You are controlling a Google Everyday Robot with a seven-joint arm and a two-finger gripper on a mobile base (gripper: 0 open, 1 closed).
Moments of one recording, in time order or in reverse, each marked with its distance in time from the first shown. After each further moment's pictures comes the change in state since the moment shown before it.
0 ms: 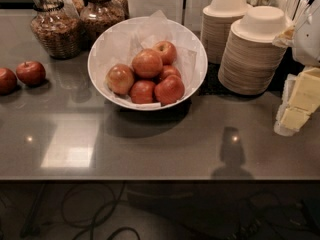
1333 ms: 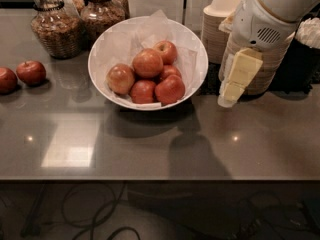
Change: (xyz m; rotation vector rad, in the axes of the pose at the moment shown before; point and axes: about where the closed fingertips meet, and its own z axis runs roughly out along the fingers) arm -0.088 -0.045 0.036 0.004 -0.154 -0.105
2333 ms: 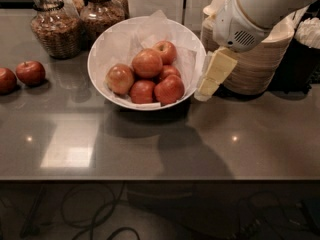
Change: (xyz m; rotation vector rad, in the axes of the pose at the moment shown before) arm -0.034 -0.020 0.025 0.048 -0.131 0.011
